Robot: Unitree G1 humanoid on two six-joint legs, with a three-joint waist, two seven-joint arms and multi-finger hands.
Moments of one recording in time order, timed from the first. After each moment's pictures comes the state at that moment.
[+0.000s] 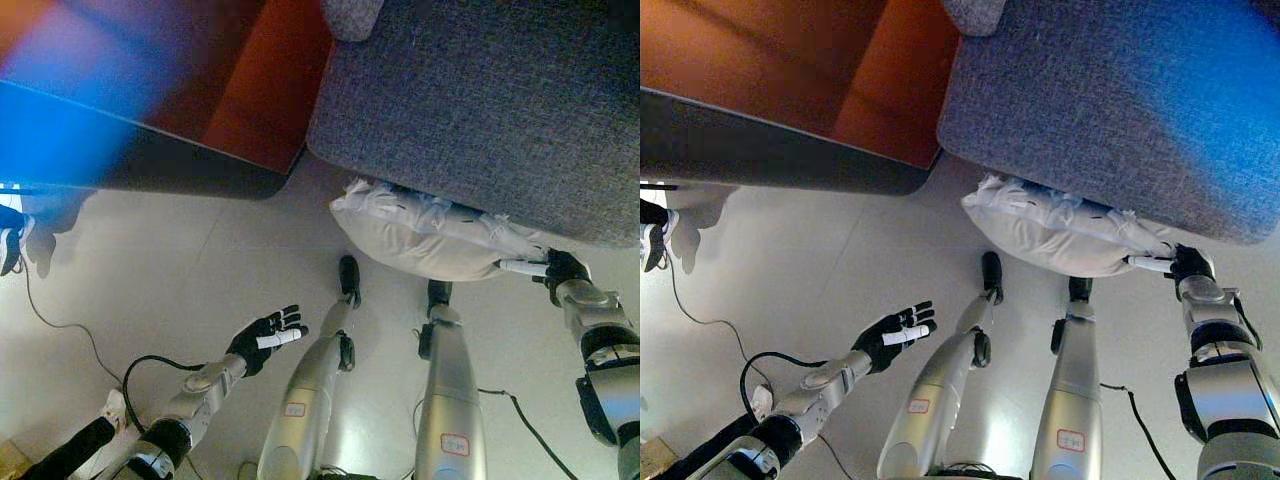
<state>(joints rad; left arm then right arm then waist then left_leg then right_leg) -0.23 0.46 -0.51 0.74 -0.76 -0.10 -0.28 -0.73 -0.76 0.20 1.24 0.35 0.06 0.04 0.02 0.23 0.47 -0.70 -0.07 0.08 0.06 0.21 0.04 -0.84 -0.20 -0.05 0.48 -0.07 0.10</state>
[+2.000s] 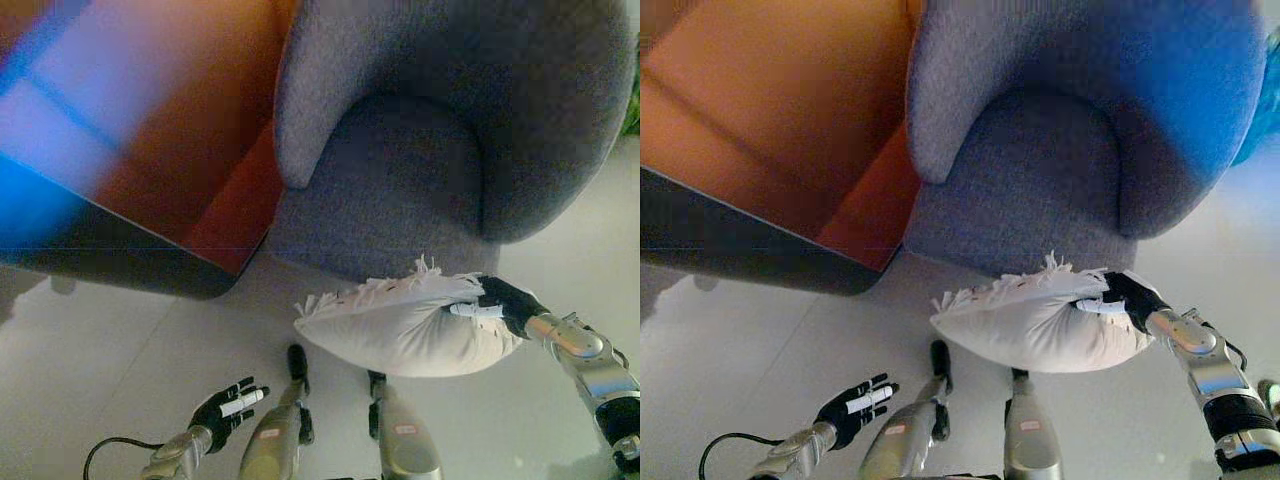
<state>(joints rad) -0.04 0.36 -0.21 1.05 -0.57 -0.05 -0.28 -0.21 -0.81 0.14 0.56 0.25 -0.04 0.43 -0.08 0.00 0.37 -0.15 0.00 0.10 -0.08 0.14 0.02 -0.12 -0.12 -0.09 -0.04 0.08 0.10</state>
